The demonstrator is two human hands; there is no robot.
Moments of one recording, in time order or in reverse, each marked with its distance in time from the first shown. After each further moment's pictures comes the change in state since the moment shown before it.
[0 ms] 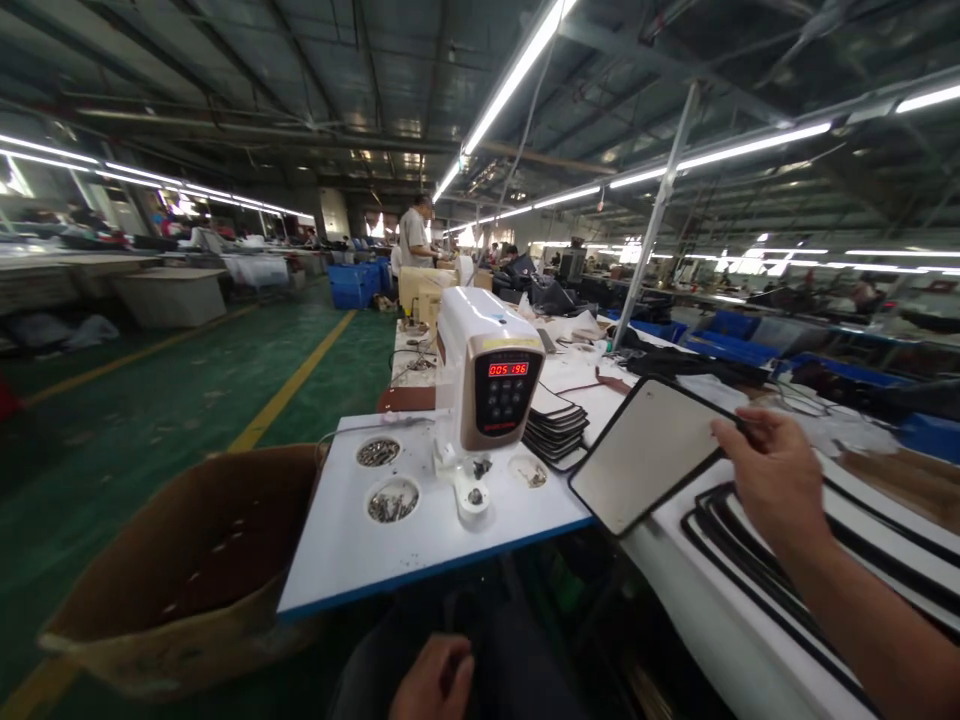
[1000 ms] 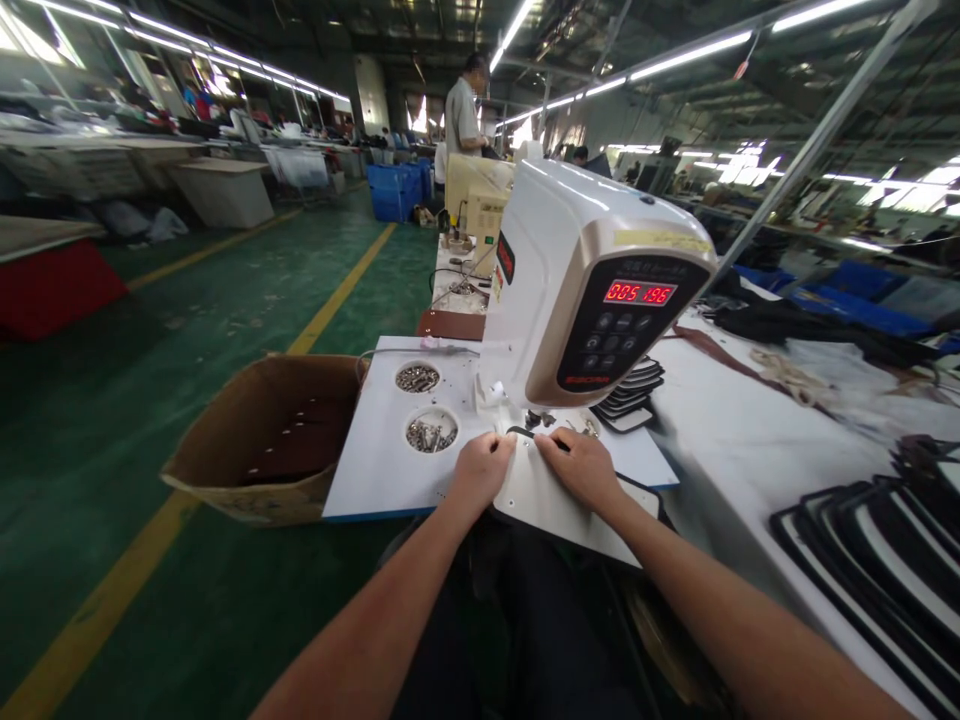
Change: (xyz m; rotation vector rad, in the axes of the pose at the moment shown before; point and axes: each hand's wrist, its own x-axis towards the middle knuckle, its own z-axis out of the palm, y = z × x) left_hand 0.153 0.065 -0.049 -0.157 0.168 -0.071; right_hand -0.164 -0.005 0.209 -0.294 -0.970 -0.289
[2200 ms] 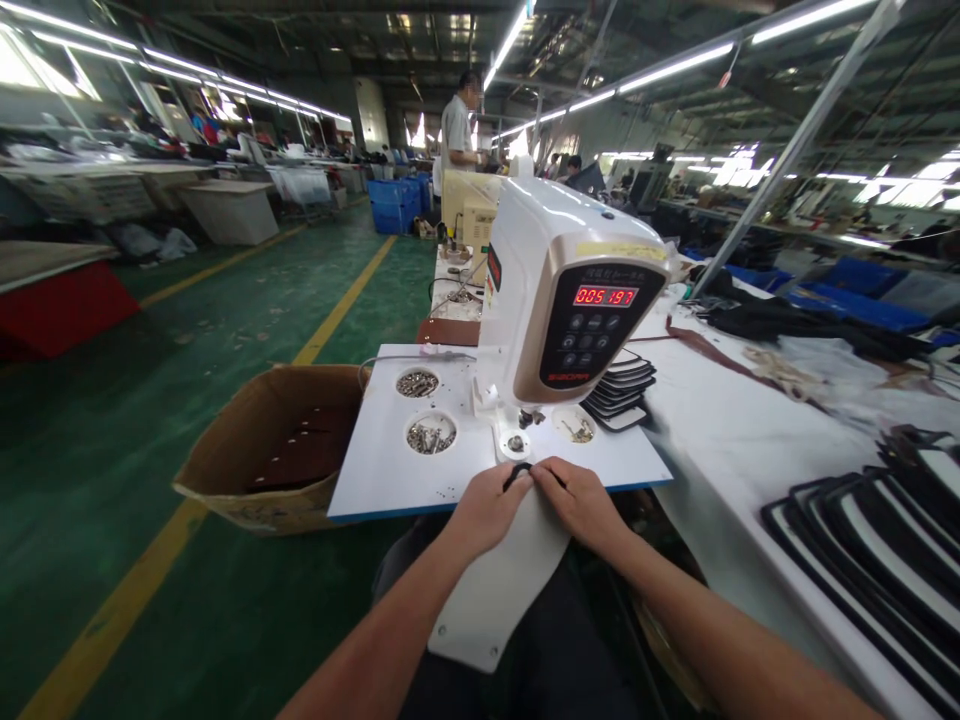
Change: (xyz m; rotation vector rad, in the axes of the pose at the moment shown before) left_hand -0.050 0.005 -0.002 0.062 -0.234 0.222; right_hand -0.053 -0.012 -0.015 0.310 -0.140 -0.141
